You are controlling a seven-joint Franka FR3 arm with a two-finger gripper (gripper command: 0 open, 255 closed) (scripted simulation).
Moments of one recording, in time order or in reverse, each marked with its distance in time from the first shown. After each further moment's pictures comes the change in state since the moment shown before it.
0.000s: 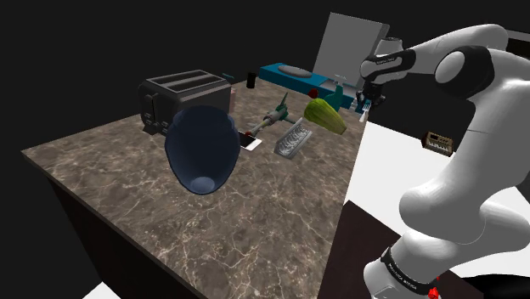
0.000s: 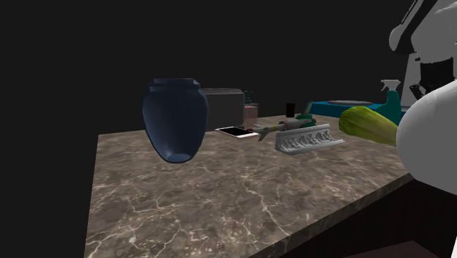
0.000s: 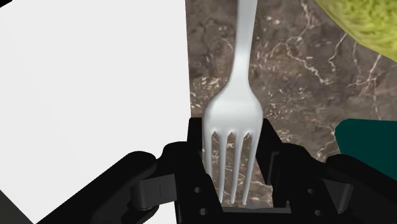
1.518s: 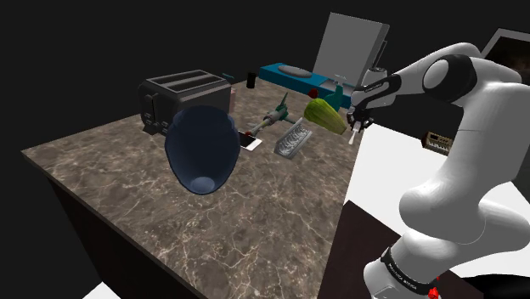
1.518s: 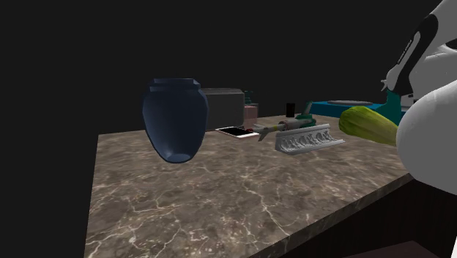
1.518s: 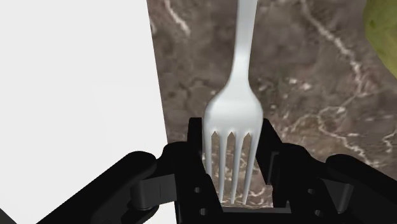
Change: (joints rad) arm 0.007 0.112 -0.025 -0.143 -0.062 0.247 0.083
